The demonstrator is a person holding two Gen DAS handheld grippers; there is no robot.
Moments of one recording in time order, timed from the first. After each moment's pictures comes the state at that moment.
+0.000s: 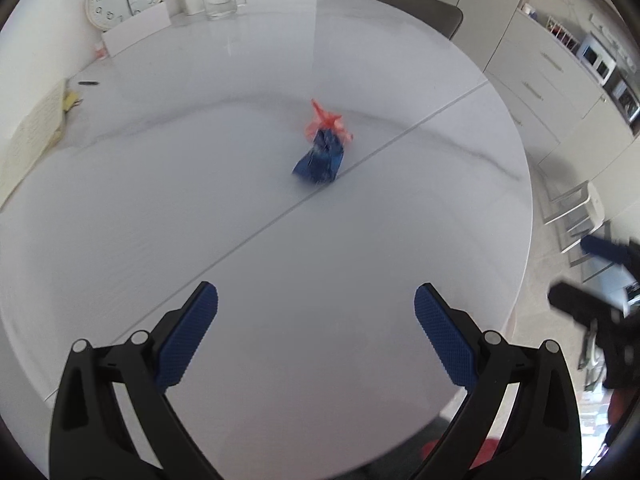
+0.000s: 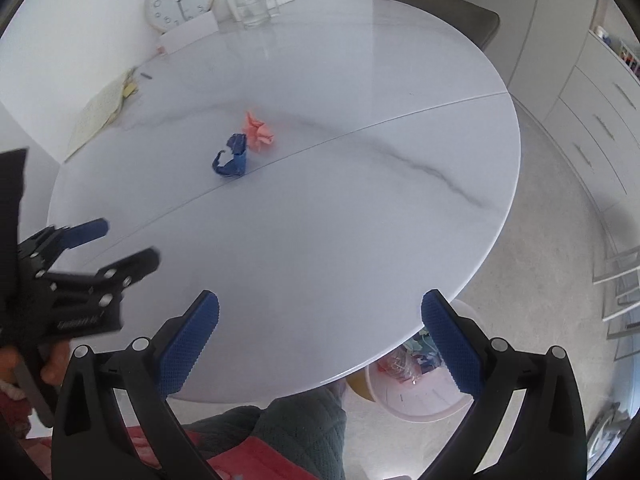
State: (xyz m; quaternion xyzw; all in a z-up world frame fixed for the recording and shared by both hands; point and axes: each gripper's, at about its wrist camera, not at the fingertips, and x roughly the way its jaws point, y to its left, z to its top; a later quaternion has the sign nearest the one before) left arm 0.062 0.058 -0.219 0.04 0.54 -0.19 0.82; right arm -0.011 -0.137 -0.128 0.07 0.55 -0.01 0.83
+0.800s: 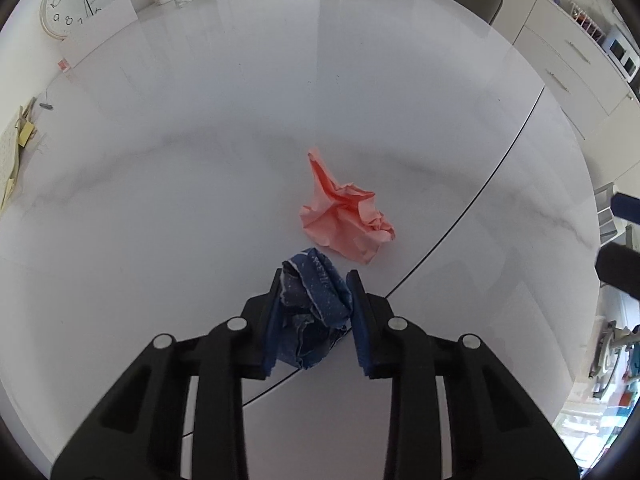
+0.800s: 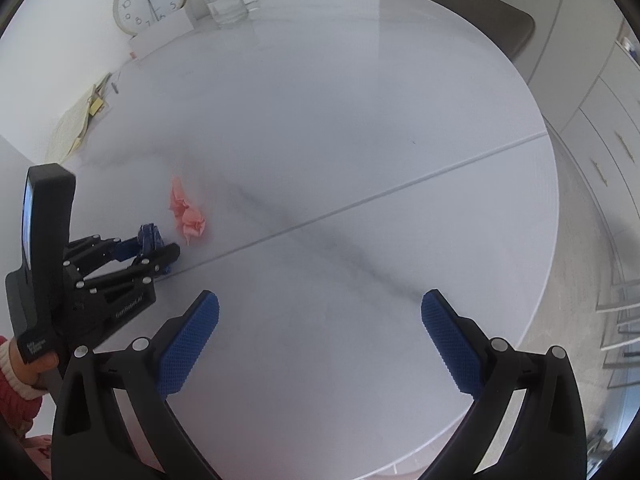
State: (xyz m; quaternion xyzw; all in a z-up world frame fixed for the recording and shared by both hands) left arm 0.179 -0.015 -0.291 0.07 0.56 -0.16 0.81; right arm 0.137 -0.180 -0.165 0.04 0.57 0.04 0.82
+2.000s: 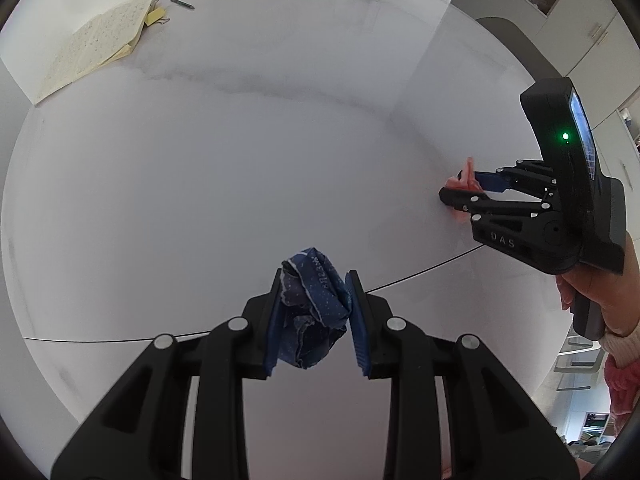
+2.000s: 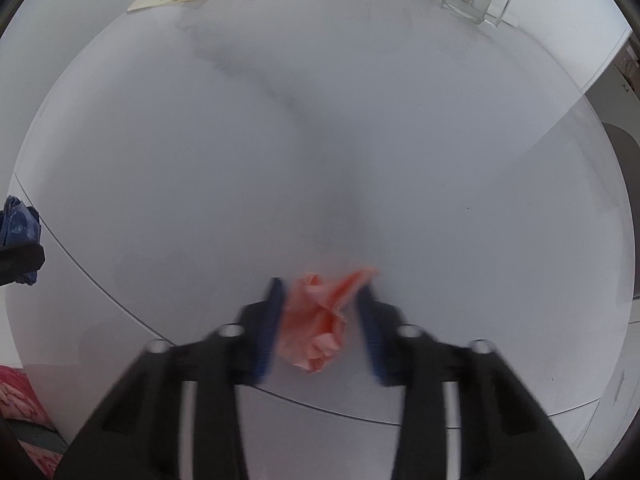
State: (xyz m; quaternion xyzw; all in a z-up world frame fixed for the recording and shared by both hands) left arm 0.124 0.098 -0.255 -0.09 0.57 -0.03 0.81; right arm 0.229 -0.033 -0.219 -0.20 0.56 0.25 0.76
